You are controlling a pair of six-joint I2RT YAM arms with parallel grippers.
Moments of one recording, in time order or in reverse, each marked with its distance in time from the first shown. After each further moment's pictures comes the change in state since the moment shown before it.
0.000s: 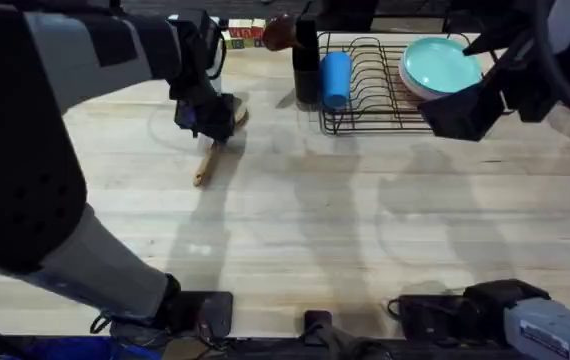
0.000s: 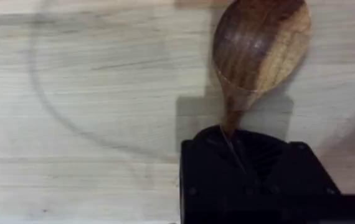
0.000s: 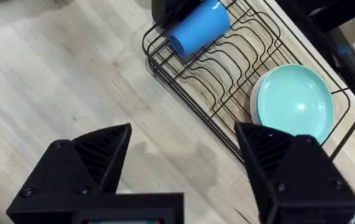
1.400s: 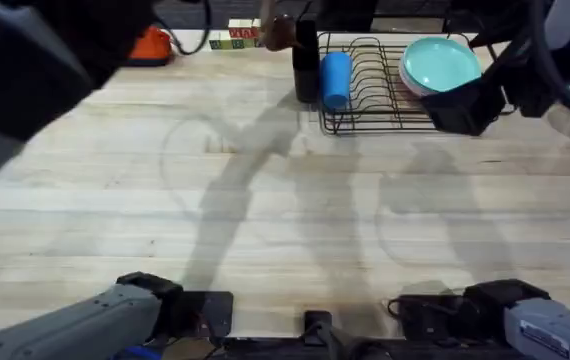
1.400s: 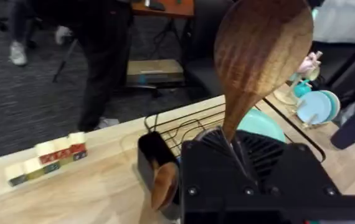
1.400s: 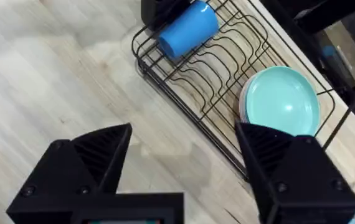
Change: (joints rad) left arm -0.135 -0.502 0.018 0.665 0.371 -0.083; right arm 0.000 0.000 0.000 0.029 0.031 -0.008
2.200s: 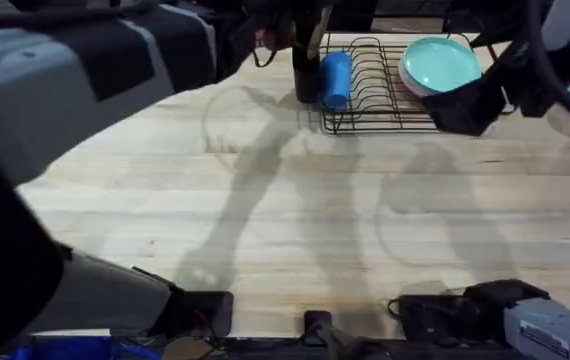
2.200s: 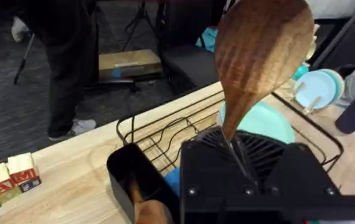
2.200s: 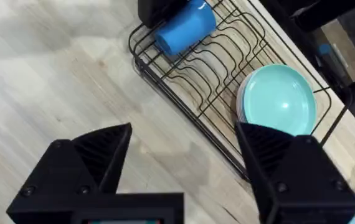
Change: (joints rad) left arm -0.118 0.361 0.000 0.358 0.022 0.010; right arm 0.000 0.000 0.000 -0.001 0.015 -0.007
